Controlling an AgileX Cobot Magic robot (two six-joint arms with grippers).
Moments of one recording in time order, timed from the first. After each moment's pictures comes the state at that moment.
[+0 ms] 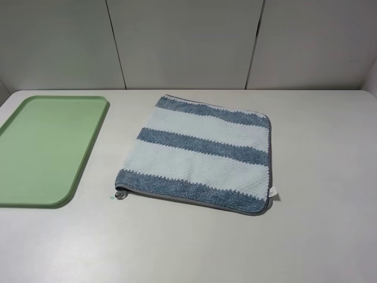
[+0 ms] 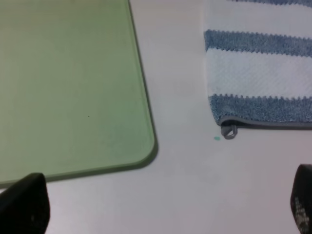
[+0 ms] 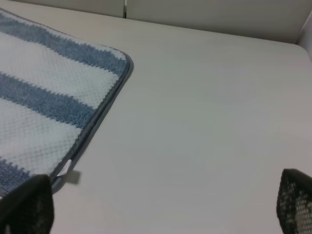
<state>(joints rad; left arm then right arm) -0.08 -0.01 -0.50 -0.06 1.05 0.03 0.06 -0.01 -0.50 0.02 1.02 -0.10</state>
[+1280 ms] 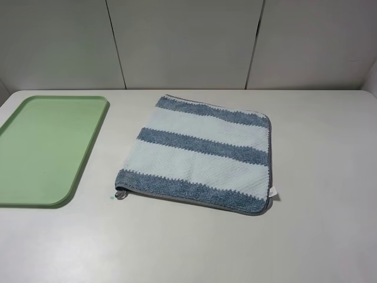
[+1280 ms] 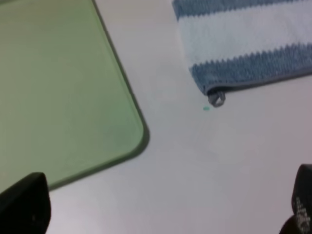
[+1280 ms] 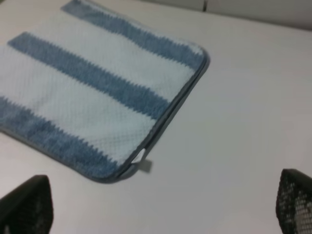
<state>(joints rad) -0.08 0.10 -0.51 -0.14 1.08 0.32 0.18 0.12 -0.55 0.16 1.05 -0.15</state>
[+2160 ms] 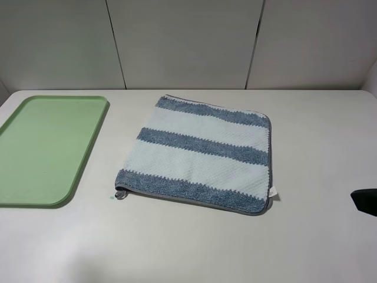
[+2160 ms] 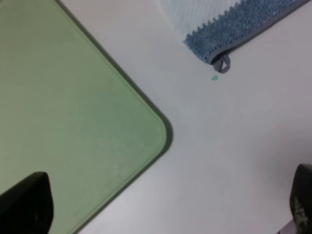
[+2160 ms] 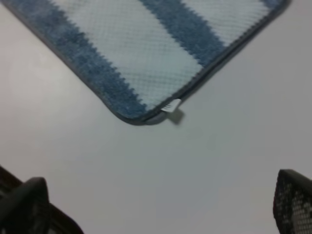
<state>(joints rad) -0.09 0.74 -0.82 -0.13 1.09 0.69 0.19 0.60 -0.62 0.29 1.04 -0.52</state>
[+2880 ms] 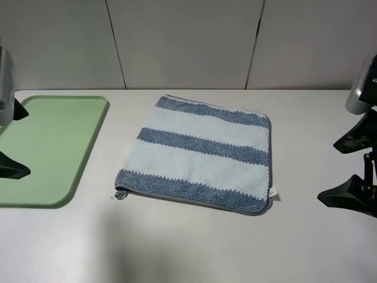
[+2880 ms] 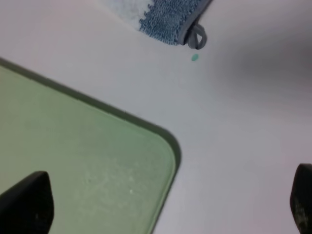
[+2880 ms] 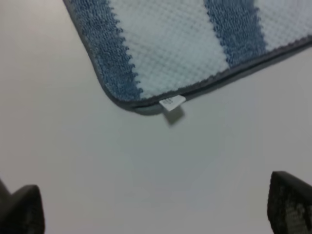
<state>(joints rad) -0.20 1.09 -0.82 -0.13 0.93 1.10 0.19 0.99 -0.63 0.30 0.87 -0.98</state>
